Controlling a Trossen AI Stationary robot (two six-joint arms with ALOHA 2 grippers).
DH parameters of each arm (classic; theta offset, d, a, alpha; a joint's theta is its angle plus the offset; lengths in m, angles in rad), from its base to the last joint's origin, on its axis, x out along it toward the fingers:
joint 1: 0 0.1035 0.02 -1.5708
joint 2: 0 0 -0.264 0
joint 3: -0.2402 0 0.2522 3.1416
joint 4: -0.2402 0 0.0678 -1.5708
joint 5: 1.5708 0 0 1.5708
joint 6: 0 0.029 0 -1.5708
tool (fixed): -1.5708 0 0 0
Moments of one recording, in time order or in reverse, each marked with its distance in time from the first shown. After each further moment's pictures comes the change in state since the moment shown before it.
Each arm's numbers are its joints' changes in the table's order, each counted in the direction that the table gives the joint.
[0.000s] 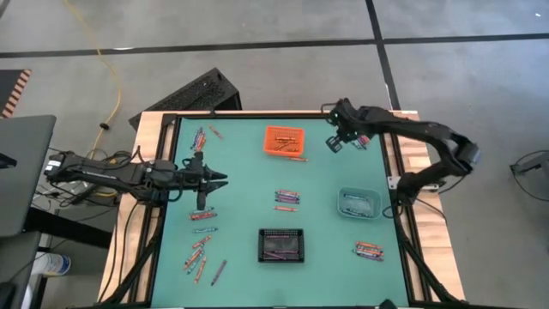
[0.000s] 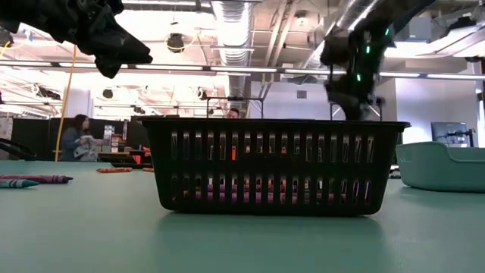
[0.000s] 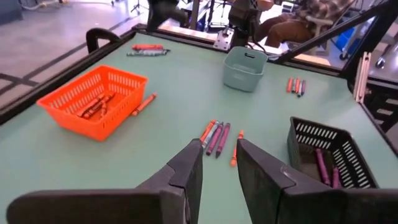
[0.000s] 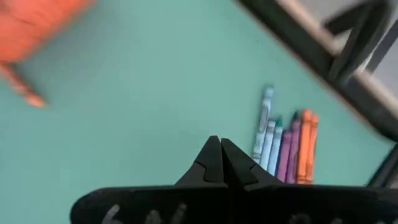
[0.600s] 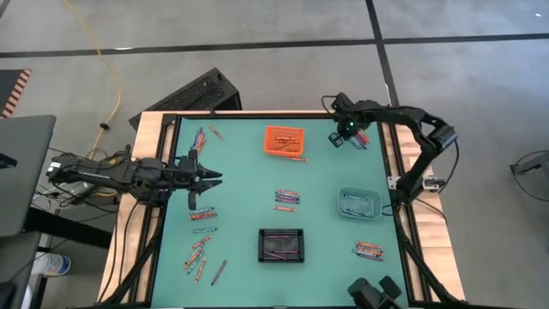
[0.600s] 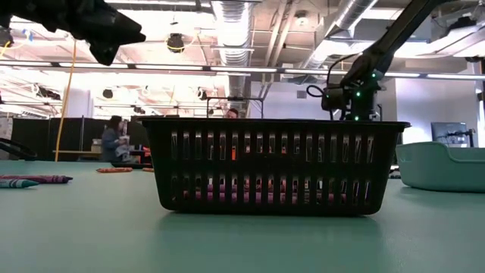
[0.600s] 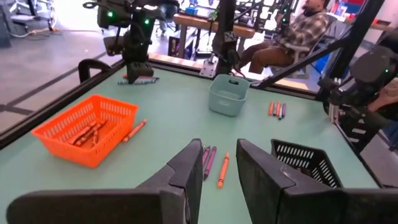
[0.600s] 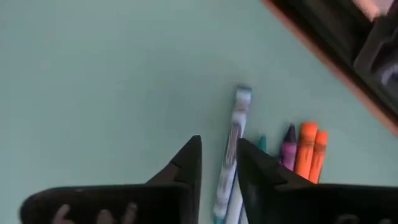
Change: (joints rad) left arm -0.026 -0.121 0.002 -0.003 -0.009 0.018; right arm -0.215 0.263 0.003 0.158 0.048 -0.158
